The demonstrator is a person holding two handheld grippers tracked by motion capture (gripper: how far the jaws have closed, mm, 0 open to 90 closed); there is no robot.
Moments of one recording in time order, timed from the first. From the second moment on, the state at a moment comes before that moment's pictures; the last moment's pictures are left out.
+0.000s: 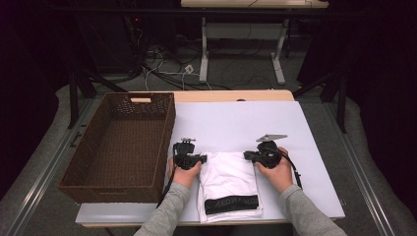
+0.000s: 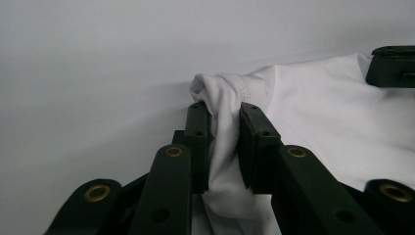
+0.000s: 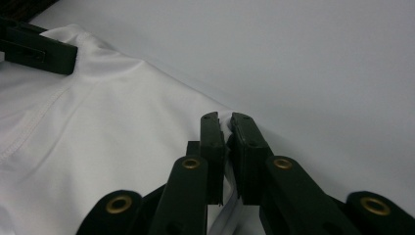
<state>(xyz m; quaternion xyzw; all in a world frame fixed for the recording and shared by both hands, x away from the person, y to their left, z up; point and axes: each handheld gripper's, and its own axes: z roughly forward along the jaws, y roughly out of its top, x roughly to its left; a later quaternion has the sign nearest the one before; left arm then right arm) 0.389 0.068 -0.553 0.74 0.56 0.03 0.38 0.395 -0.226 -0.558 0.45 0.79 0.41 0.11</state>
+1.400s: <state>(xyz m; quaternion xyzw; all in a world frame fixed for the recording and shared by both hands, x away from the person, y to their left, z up) 0.347 0.063 -0.505 0.75 0.49 0.07 0.45 0.359 -0.227 -0.507 0.41 0.78 0.46 0.10</state>
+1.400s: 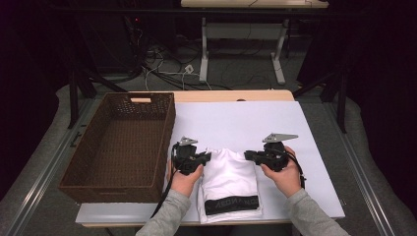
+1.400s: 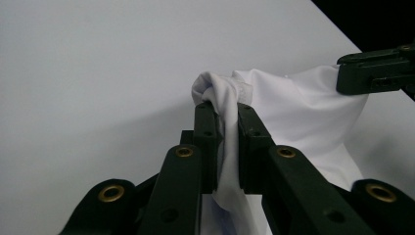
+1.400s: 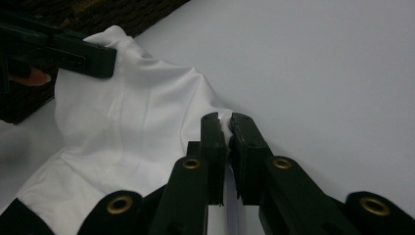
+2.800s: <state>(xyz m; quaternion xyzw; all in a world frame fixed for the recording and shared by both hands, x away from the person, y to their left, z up) 0.347 0.093 -0.365 0.69 0.43 0.21 0.54 0.375 -0.189 -0.355 0.33 0.75 0.54 0.18</state>
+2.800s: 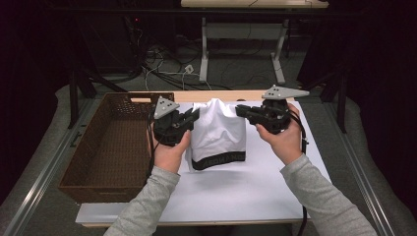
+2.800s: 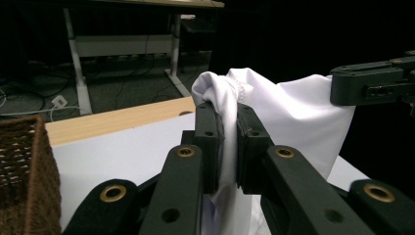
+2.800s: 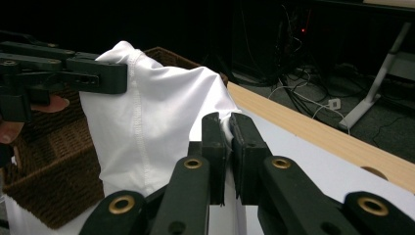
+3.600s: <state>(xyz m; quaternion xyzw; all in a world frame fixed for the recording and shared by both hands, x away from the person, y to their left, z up) 0.355 0.151 -0.301 0.65 0.46 0.27 0.54 0.397 -0.129 -0.304 0.30 0.75 0.56 0.18</state>
